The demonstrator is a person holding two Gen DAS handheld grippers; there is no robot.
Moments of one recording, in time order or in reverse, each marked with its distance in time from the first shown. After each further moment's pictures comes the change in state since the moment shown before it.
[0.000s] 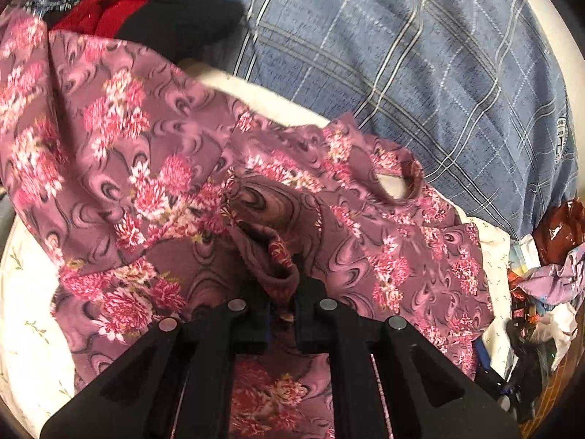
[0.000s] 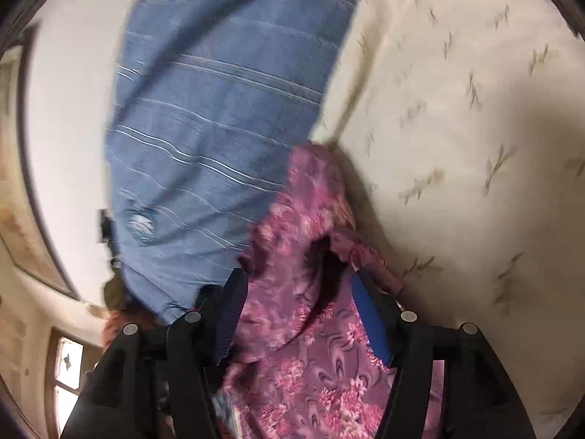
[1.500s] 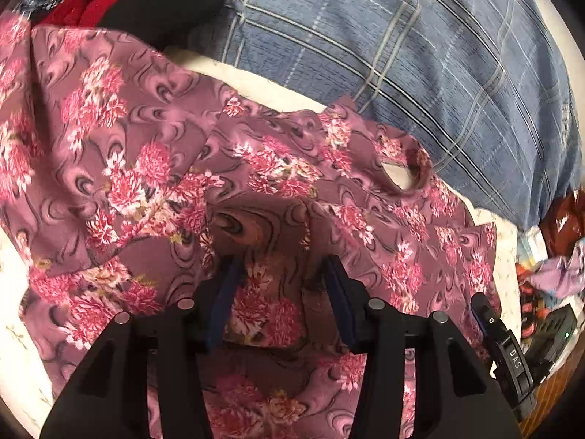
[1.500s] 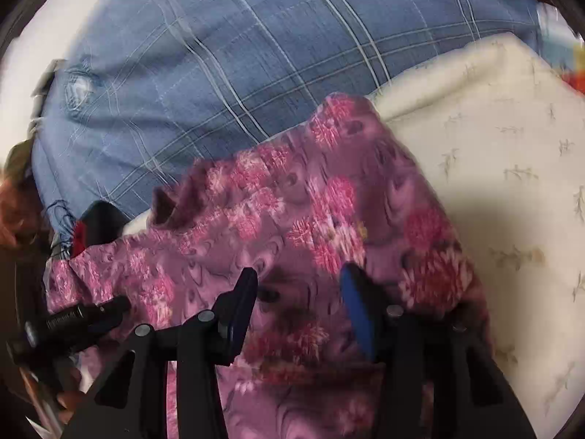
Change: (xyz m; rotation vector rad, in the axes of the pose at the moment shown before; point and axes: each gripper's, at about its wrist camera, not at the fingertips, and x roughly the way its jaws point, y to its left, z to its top) left arm 0.022 -0.004 -0.015 0.024 0.017 0.005; right arm 0.067 0.047 -0.039 -0.614 -0.013 -0.274
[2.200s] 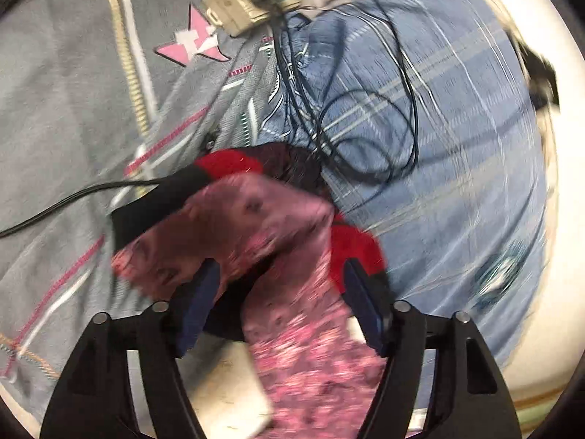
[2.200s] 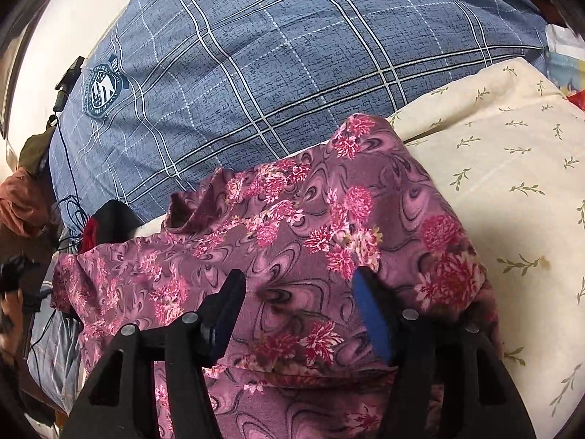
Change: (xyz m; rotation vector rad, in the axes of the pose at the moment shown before) left arm -0.171 0.316 0.136 -0.720 -0.155 -0.138; right arm 0.003 0.005 -0.002 -0.015 -0.002 0.023
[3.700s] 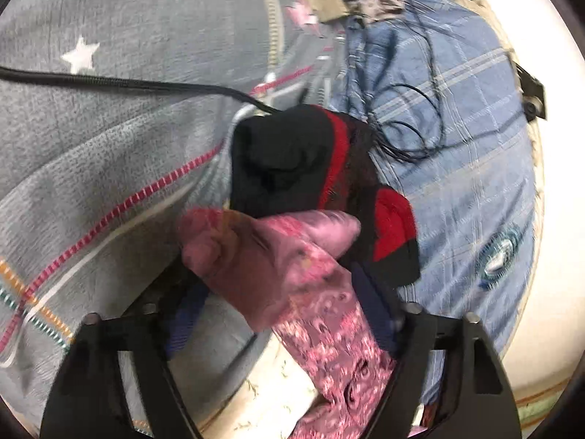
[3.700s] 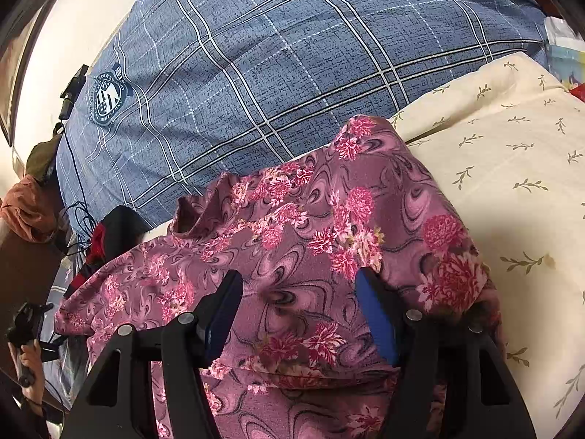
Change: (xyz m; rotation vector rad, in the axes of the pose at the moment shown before) left arm -0.007 0.085 -0.075 -0.030 -0.083 -0.060; right arm 0.000 -0.004 0.000 0.019 -0.020 0.045
